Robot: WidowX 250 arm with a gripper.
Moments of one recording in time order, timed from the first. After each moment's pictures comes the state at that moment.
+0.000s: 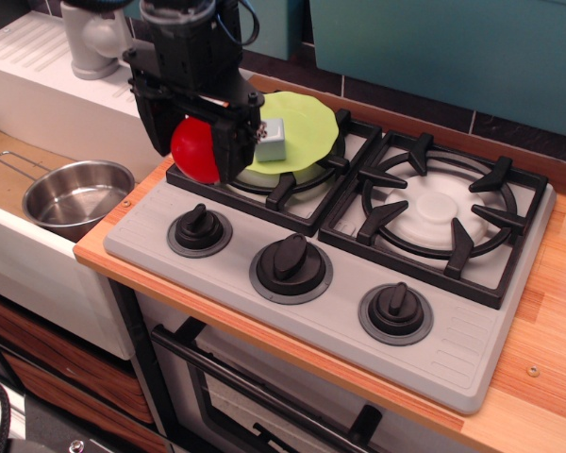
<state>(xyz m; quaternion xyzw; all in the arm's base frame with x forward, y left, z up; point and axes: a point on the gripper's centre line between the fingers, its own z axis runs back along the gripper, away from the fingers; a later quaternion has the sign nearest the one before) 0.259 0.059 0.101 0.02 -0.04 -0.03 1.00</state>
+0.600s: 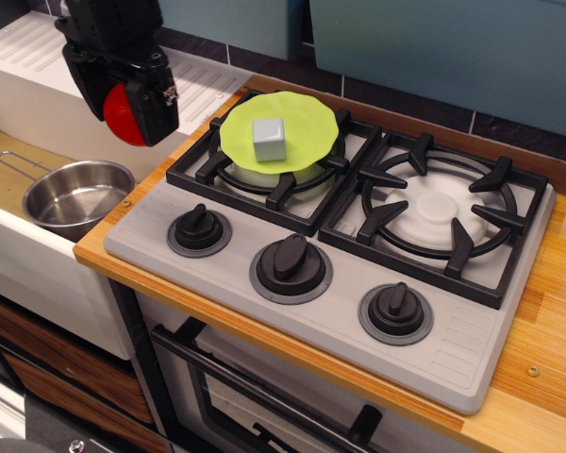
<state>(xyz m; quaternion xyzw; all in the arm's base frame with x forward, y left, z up) 0.261 0.120 0.106 0.00 -0.08 -0.08 0.99</state>
